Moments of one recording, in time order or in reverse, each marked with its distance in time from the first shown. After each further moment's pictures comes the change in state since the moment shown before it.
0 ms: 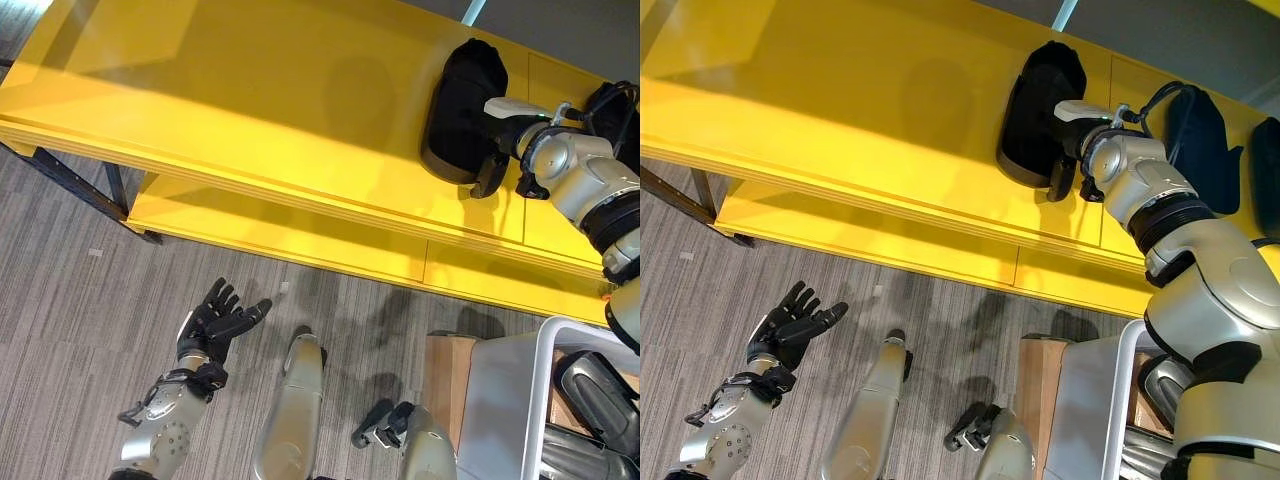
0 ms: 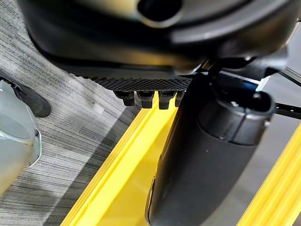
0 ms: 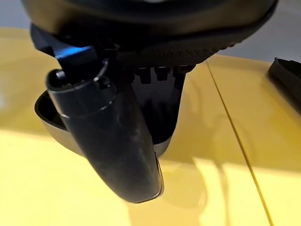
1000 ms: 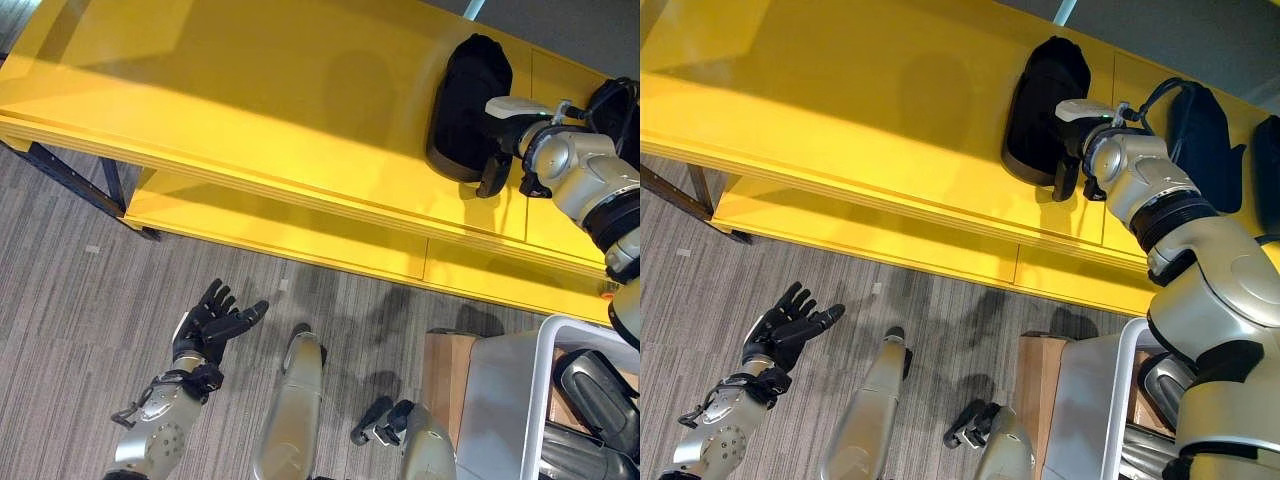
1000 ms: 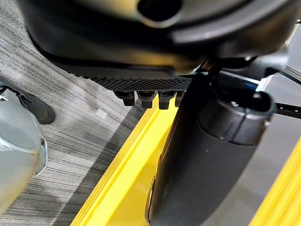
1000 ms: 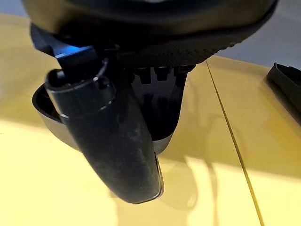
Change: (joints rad) left arm 0.016 0.025 0.001 0.000 0.000 0.000 -0.002; right arm -0.014 -0.004 0.036 -0.003 -0.039 -0.003 0.000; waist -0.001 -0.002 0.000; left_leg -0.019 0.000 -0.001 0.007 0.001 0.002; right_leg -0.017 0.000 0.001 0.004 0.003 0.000
